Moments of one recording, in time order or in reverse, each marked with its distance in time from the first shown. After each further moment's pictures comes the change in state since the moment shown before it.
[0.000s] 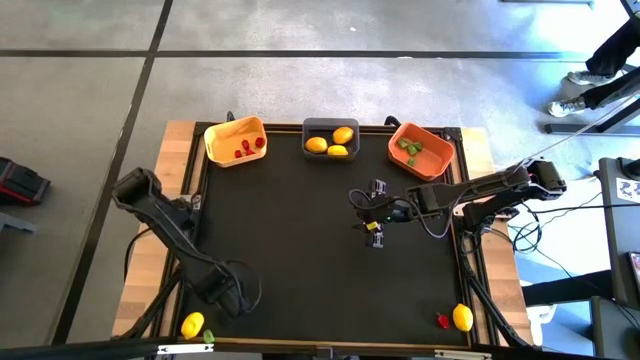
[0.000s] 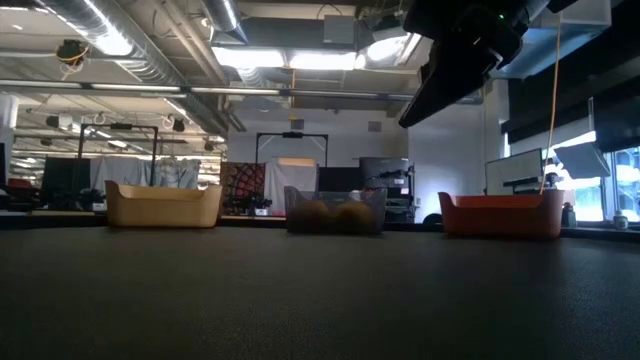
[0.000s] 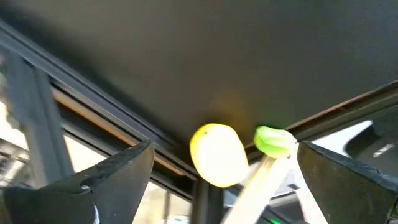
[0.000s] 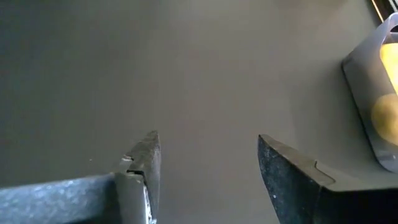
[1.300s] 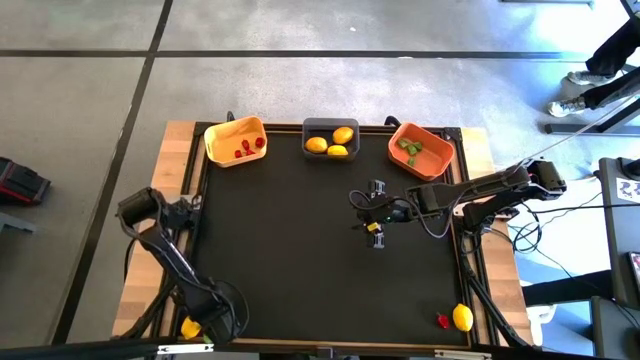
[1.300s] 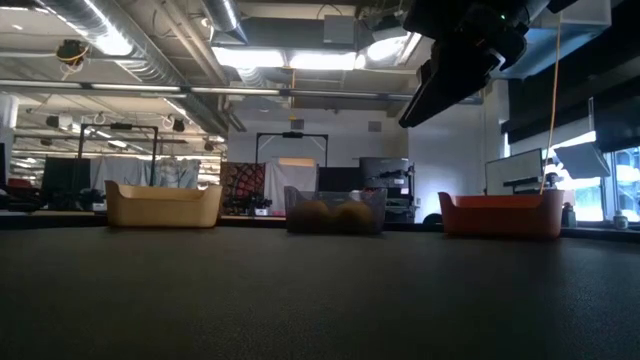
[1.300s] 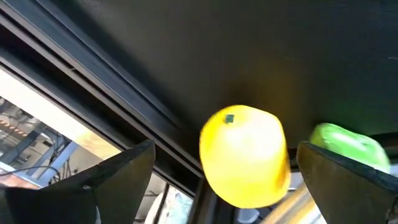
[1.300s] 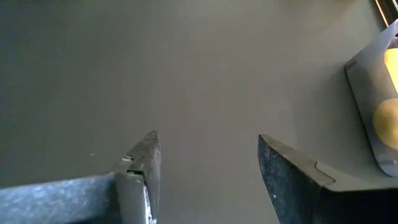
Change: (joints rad) left arm -0.147 0.173 -0.045 0.144 0.150 -0.217; right arm 0.000 0.000 0.000 -0.003 -0.011 -0.029
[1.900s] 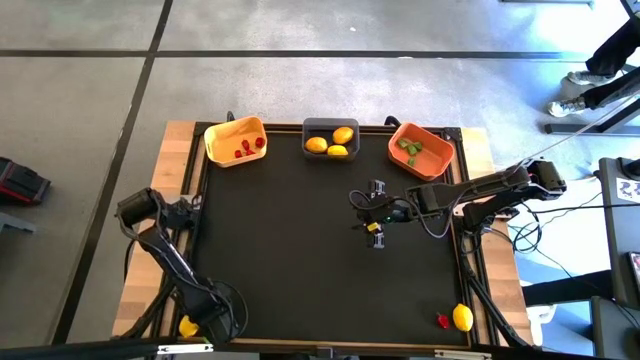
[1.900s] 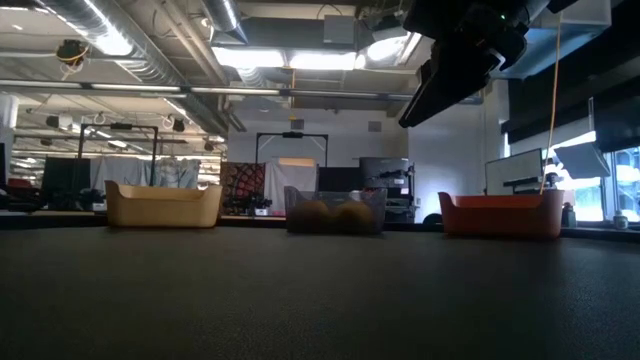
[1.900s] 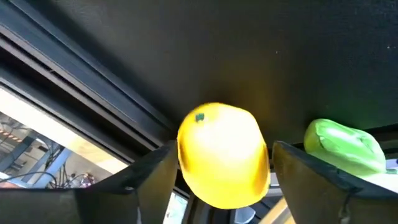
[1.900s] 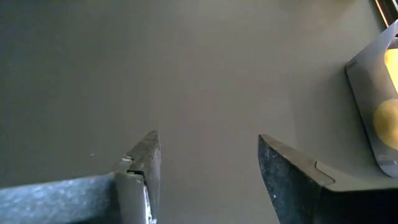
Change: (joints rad) left arm -0.016 0.000 -0.017 0.057 0.000 -0.004; right arm 0.000 0.000 0.000 0.001 0.000 -0.001
